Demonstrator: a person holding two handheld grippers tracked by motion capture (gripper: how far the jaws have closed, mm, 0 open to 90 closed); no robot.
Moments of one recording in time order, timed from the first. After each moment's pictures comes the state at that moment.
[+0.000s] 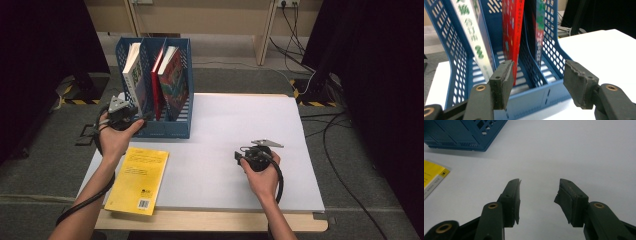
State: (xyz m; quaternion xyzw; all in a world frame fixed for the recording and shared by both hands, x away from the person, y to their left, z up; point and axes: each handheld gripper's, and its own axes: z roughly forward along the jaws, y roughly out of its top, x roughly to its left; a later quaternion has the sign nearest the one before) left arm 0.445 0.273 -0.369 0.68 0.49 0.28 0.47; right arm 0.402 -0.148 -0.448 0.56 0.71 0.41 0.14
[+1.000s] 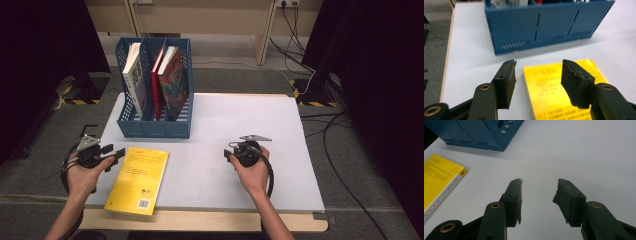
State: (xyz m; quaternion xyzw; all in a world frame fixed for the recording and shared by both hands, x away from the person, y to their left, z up) left arm 0.372 0.352 -0.445 0.69 0.54 0.23 0.42; right arm 0.411 -0.118 -0.439 0.54 0.73 0.40 0.11
